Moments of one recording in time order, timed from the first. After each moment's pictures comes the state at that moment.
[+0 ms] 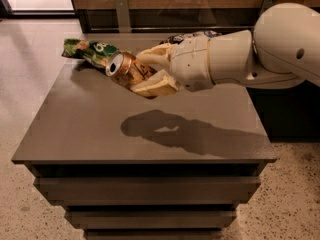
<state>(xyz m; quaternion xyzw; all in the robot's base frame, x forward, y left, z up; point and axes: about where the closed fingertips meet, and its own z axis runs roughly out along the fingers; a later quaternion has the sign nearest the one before) 0.516 0.027 0.954 -0.64 0.52 0.19 0.53</state>
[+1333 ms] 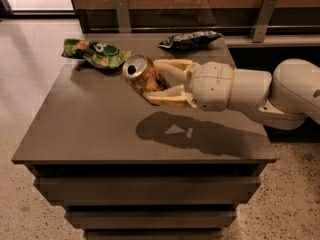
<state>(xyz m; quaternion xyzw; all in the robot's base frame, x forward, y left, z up) 0.506 -0.001 0.944 -0.56 0.46 0.26 0.63</state>
